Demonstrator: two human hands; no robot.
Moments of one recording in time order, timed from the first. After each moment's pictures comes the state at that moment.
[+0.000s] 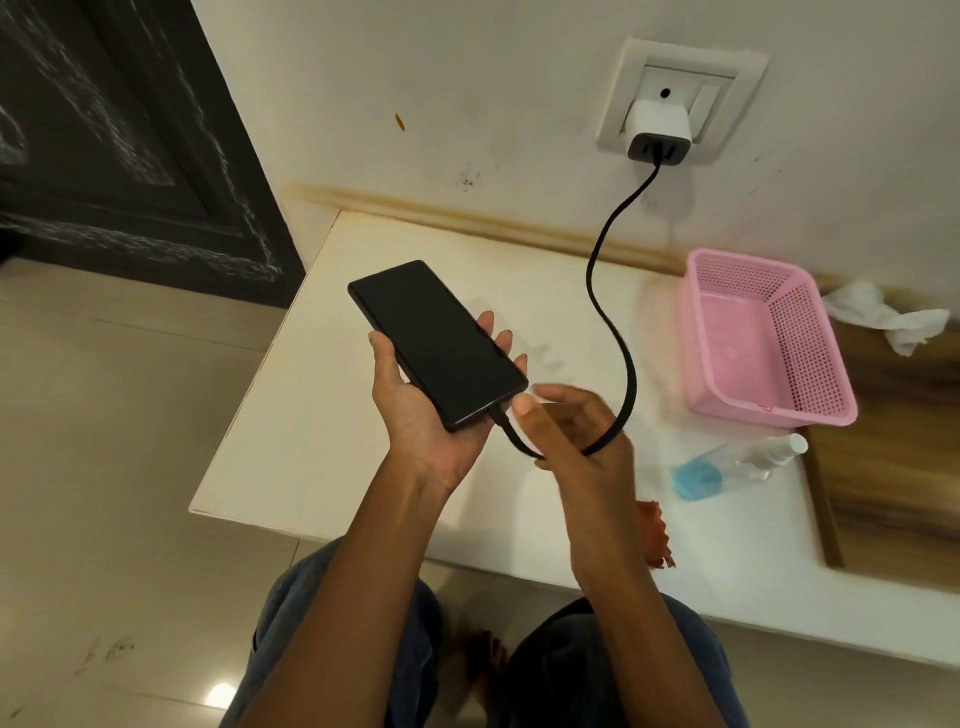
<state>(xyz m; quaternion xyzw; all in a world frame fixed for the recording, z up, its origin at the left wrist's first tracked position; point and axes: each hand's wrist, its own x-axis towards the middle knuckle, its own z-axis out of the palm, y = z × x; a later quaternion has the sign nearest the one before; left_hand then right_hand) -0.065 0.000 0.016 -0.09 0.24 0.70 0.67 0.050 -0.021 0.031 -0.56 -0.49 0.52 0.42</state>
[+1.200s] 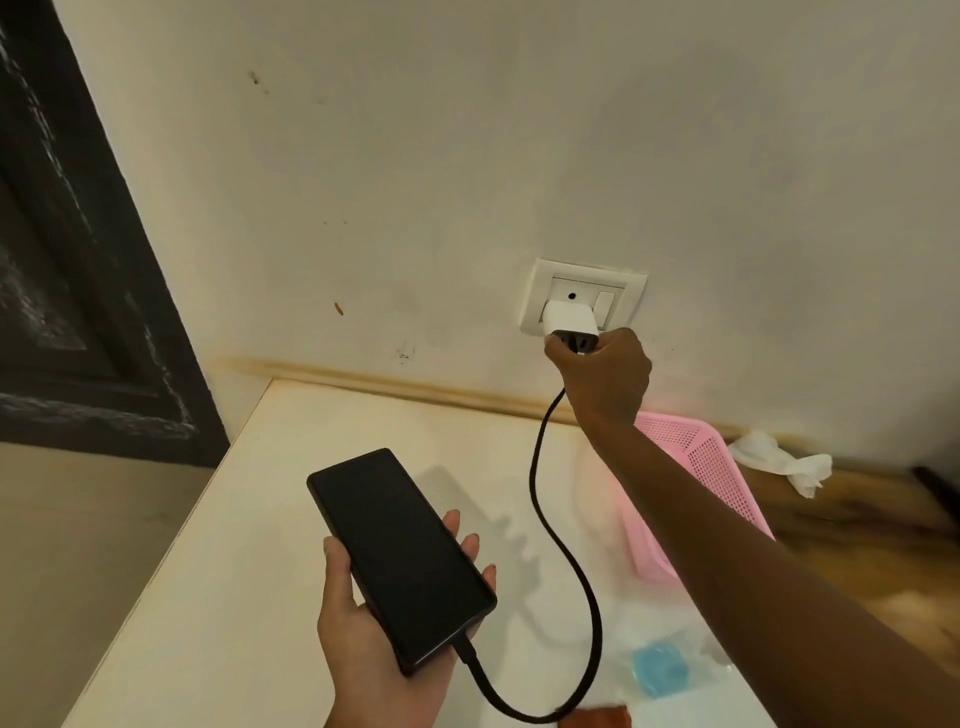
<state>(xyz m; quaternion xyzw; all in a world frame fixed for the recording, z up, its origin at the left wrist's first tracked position) -0.057 0.007 0.029 -0.18 0.23 0.67 0.68 0.053 0.214 0.082 -0.71 -0.54 0.16 0.43</state>
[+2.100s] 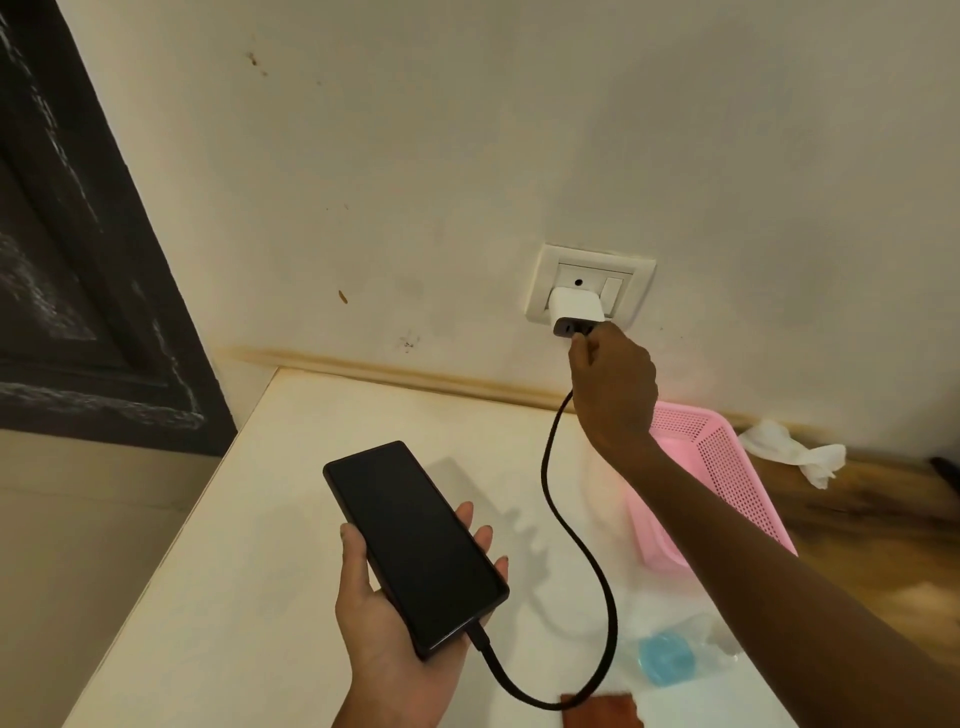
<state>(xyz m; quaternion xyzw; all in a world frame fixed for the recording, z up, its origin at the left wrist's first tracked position) -0.049 0.007 0.032 -0.18 0.26 0.65 0.69 0.065 0.202 0.071 -0.66 -0.67 0.01 0.35</state>
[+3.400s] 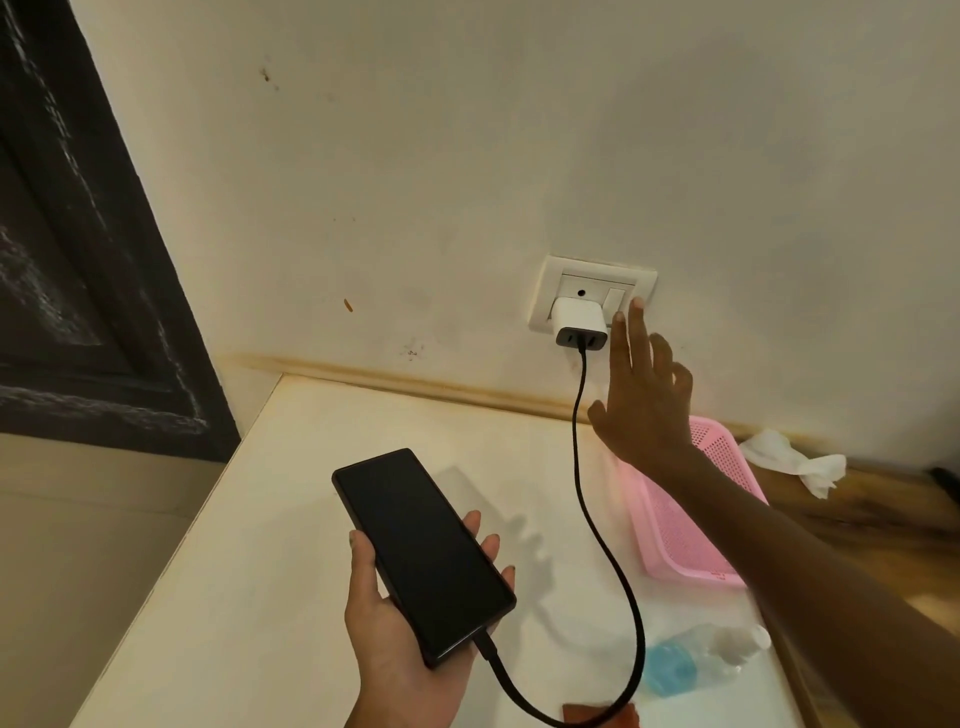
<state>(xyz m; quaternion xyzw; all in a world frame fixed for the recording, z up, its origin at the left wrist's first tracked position) -0.048 0.008 0.034 -0.18 0.26 0.64 0.69 0.113 0.216 0.051 -0.61 -0.77 -0.18 0.11</state>
